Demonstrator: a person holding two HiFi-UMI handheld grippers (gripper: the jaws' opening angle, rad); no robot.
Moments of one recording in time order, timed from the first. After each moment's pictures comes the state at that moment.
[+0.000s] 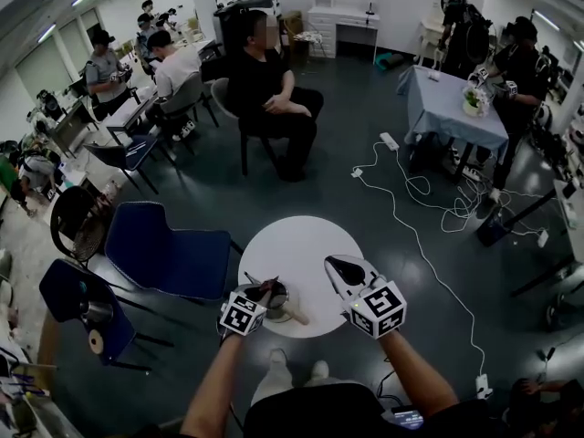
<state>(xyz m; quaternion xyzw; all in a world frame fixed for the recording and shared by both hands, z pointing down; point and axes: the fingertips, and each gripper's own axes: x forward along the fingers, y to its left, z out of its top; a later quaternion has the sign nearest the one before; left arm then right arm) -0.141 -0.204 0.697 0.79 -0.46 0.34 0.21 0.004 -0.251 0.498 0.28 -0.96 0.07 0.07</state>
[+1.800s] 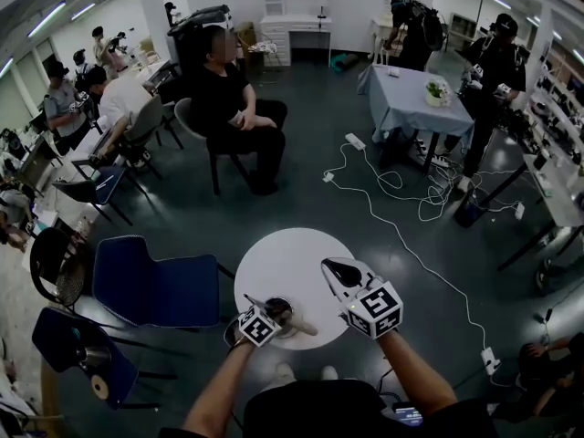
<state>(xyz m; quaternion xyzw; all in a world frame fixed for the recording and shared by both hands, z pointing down) -0.152 -0.203 0.768 0.82 -0.27 0.48 0.15 -0.040 -0.268 0.491 0.36 -0.93 0.06 0.08</state>
